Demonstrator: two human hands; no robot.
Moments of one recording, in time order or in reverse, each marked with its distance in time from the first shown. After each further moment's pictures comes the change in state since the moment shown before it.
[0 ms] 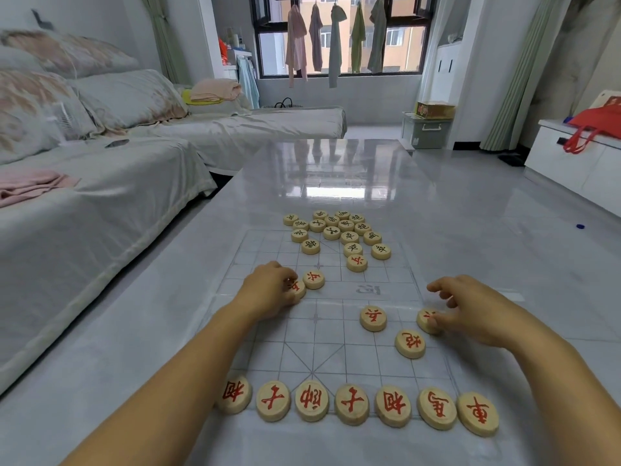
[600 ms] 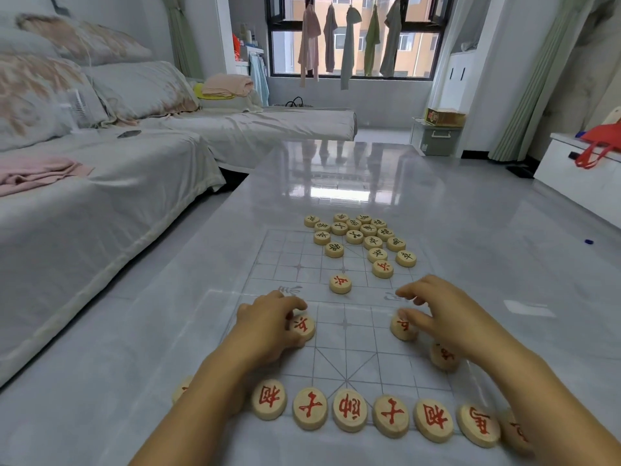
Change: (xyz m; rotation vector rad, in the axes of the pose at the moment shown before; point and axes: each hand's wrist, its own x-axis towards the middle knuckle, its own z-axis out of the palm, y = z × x) left_hand -0.059 -0.029 -0.004 -0.079 -0.021 -0.004; right_hand 0.001 -0.072 0.027 -0.073 0.137 -0.285
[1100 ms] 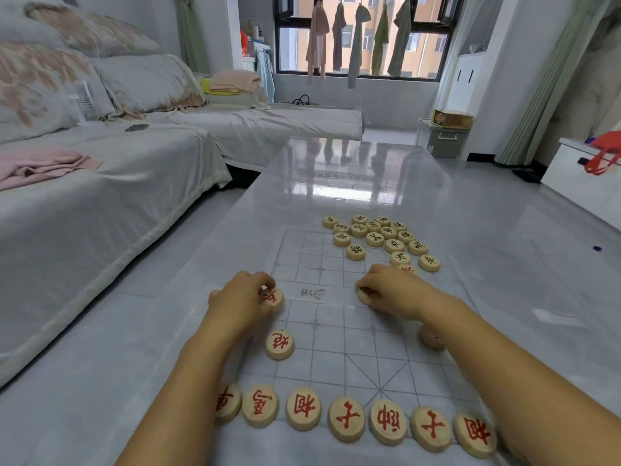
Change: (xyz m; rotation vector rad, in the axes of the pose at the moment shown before) left_hand 0.011 -0.061 -0.034 -0.076 0.142 -0.179; right_hand 0.080 -0.060 0.029 -0.284 -0.283 -0.149
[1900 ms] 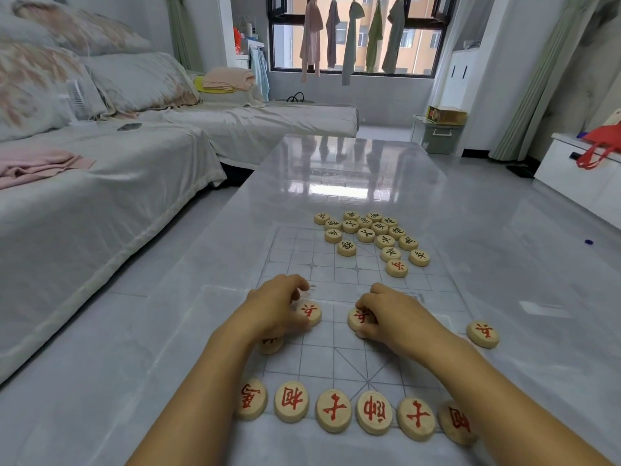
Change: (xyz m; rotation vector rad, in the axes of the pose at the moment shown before) left_hand -0.003 0.038 0.017 -0.095 -0.240 0.175; right_hand -0.043 -0.017 0.020 0.129 0.078 0.077
